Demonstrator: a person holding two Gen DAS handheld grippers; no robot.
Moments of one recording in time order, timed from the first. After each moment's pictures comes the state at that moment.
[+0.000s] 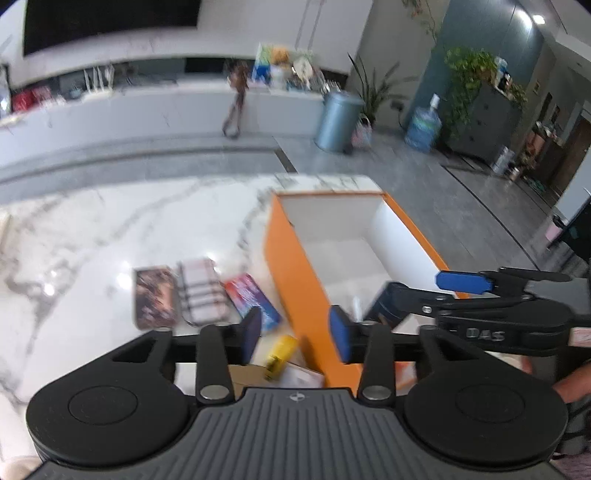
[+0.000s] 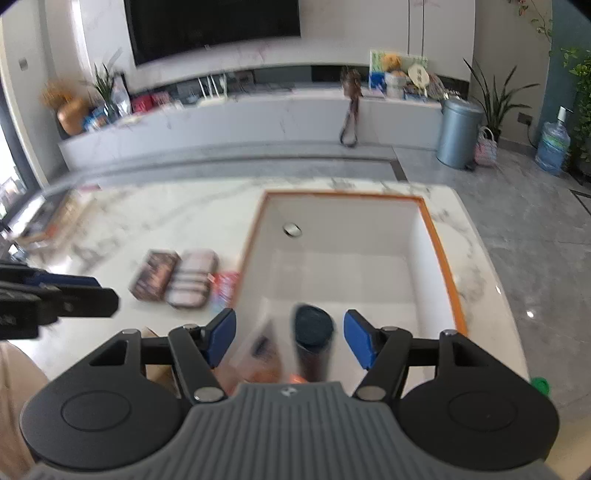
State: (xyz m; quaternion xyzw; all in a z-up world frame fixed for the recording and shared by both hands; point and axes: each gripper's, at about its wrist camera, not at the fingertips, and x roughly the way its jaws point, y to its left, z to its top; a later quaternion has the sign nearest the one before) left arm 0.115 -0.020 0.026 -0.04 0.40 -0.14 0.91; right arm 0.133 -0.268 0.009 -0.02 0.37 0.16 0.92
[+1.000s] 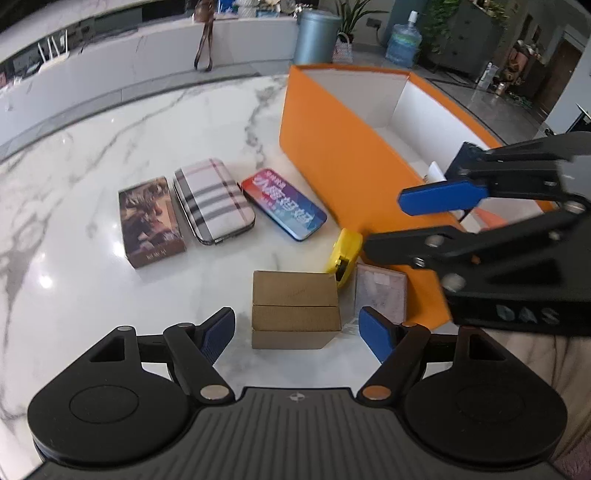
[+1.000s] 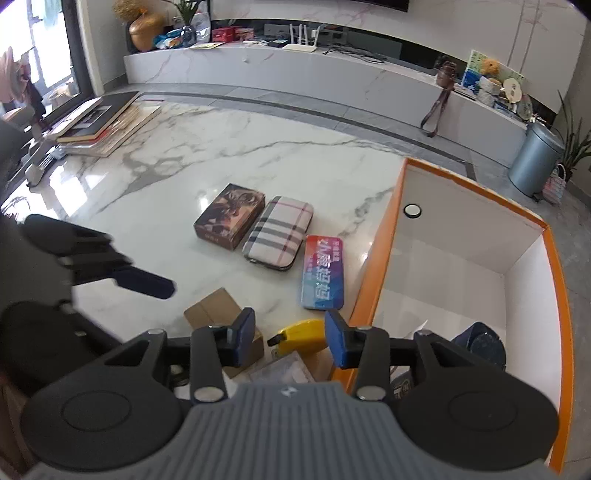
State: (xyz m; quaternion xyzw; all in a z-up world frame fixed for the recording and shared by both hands) left arm 0.139 0.002 -0.088 0.03 0.50 -0.20 0.84; right arm 0.143 -0.162 -0.040 -0.15 0.42 0.25 0.86
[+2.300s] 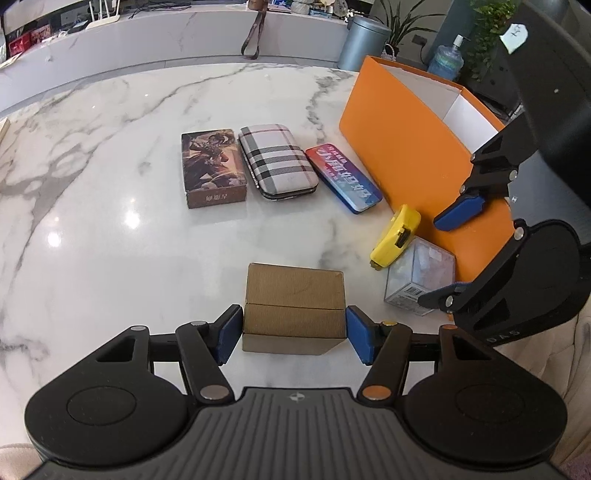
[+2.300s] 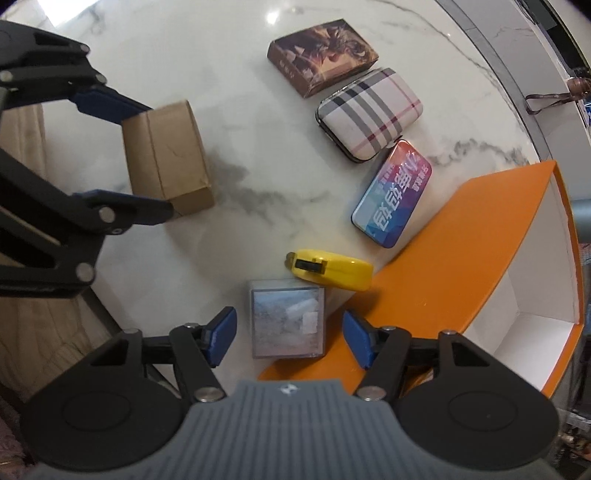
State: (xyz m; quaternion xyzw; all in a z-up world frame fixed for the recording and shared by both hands) left arm 0.117 0.055 -0.109 -0.03 0.51 -0.15 0.85; right arm 0.170 -0.085 -0.107 -0.44 0.56 0.29 0.64
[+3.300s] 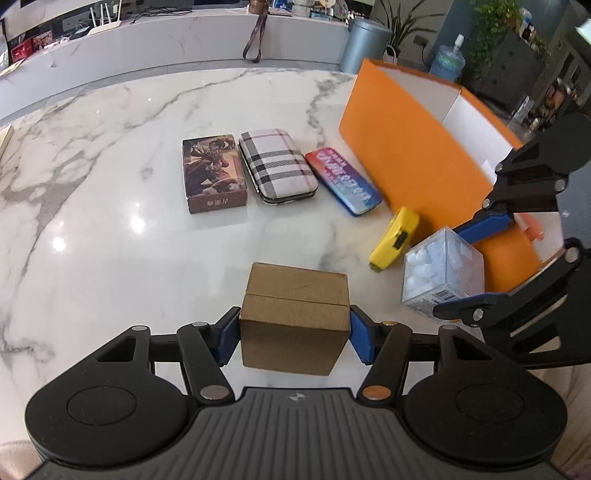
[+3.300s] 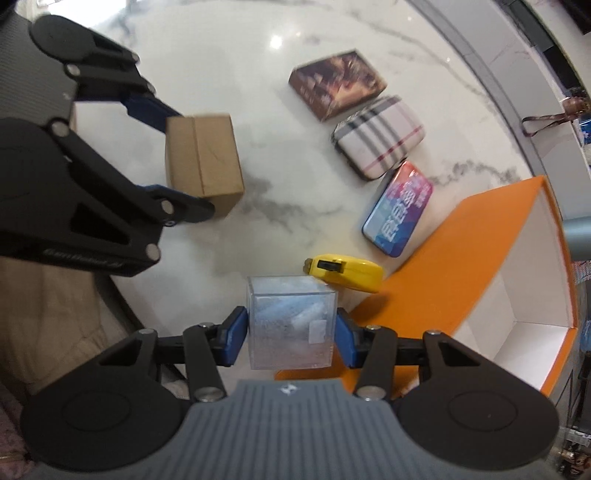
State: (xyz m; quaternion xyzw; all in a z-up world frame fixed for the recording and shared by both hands) left arm 0.113 0.052 -0.103 -0.03 0.50 -0.14 0.85; right arm 0.147 -0.093 -0.080 -0.43 0.52 0.32 0.67
